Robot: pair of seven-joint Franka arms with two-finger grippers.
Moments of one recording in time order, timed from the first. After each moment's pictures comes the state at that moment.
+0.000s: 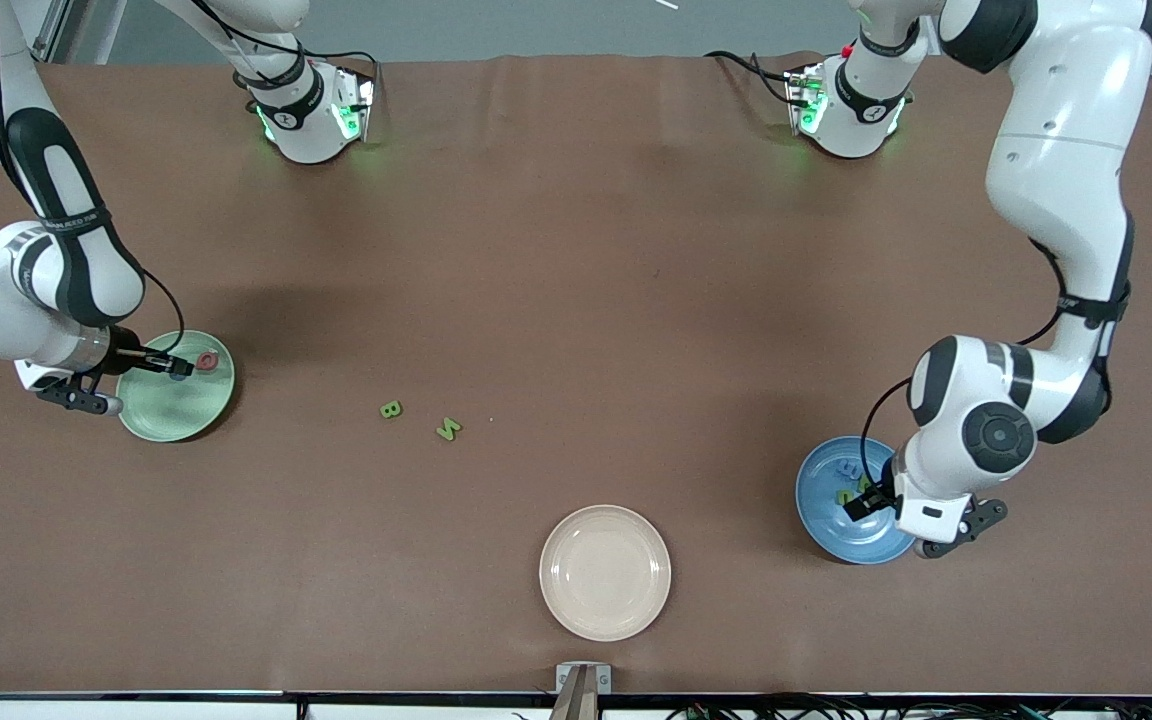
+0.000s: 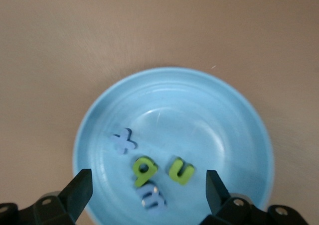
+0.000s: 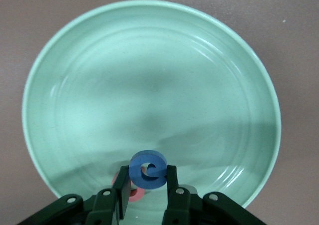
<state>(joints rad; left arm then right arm) 0.01 0.72 -0.19 -1.45 0.25 2.20 -0.73 -0.30 0.41 -0.04 -2.15 0.12 2.38 -0.17</state>
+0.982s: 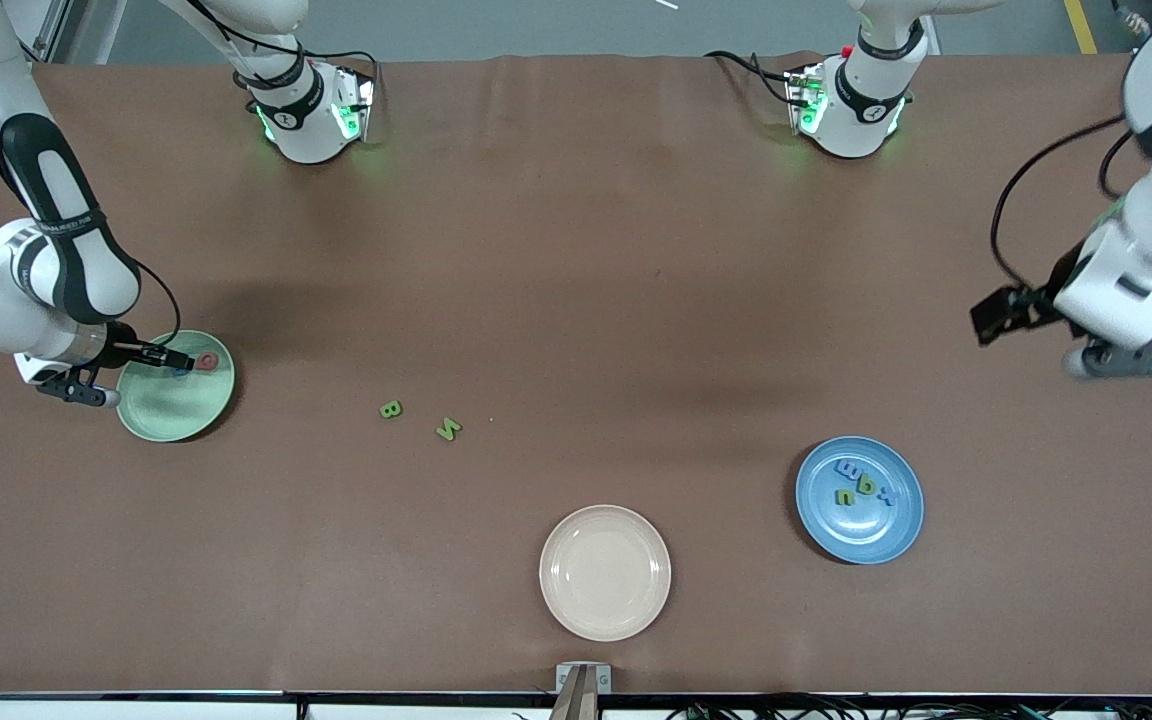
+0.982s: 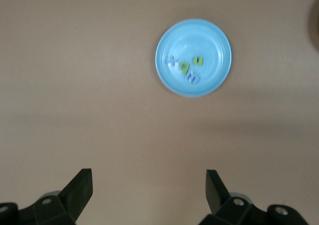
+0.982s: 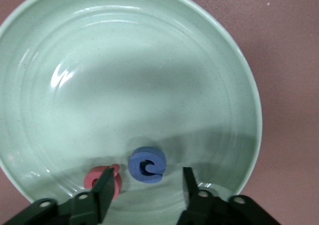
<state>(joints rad) 0.03 0.12 -0.18 -1.49 0.11 1.58 -0.17 -0.33 0.42 -0.03 -2.15 0.12 2.38 -0.21</state>
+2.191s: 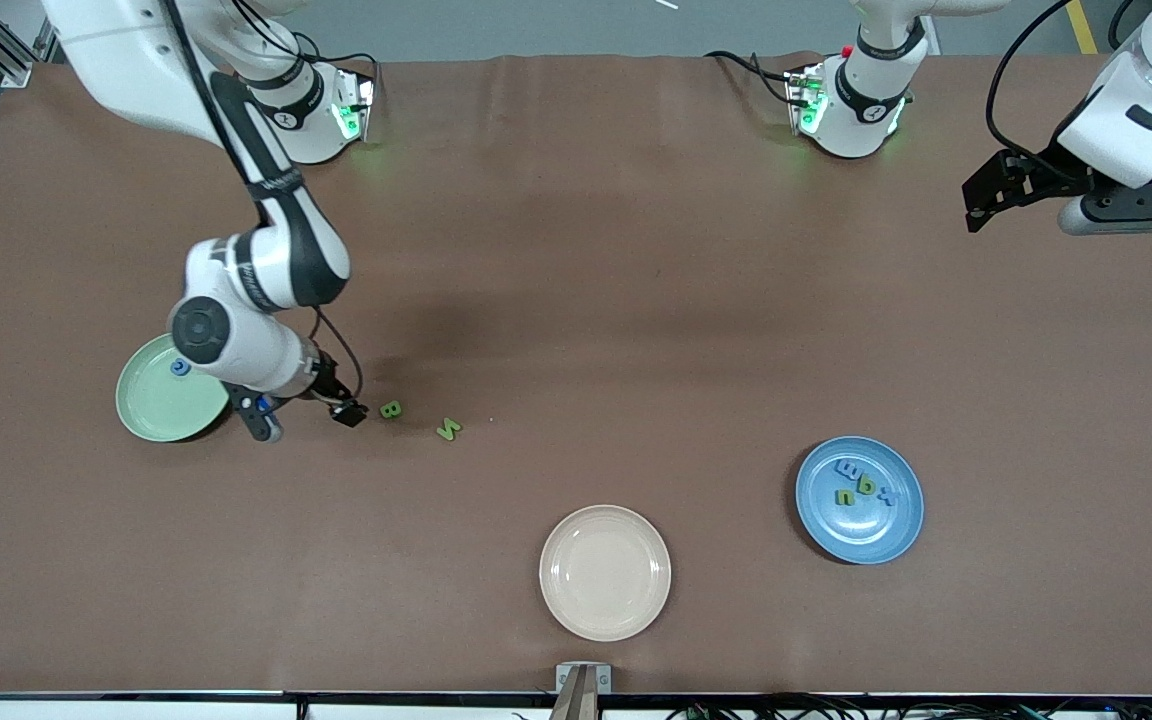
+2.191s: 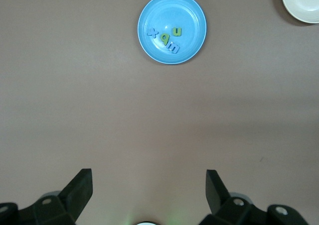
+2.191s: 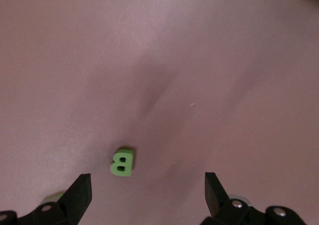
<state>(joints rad) -0.06 -0.09 -0.12 -1.62 0.03 1.52 -0.16 0.27 0.44 0.00 -1.99 0.14 2.35 1.13</state>
